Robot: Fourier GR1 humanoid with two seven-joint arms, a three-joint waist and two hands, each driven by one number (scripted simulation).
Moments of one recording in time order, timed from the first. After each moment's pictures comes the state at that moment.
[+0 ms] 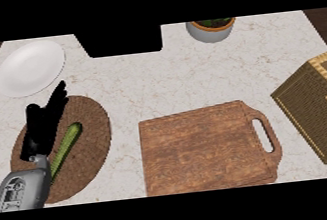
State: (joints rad) left arm -0.20 0.22 0.06 -1.38 -0.10 0.00 0.21; right arm -0.41 -0.62 -0.45 -1.57 0.65 0.58 0.15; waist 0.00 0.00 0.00
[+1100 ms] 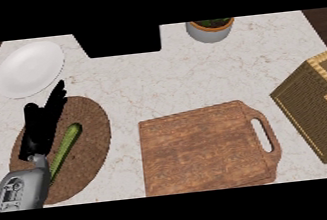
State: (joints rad) left arm -0.21 0.21 0.07 -1.39 -0.11 -0.01 0.22; right arm -0.43 -0.61 -0.77 -1.34 0.42 0.32 0.09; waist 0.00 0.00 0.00
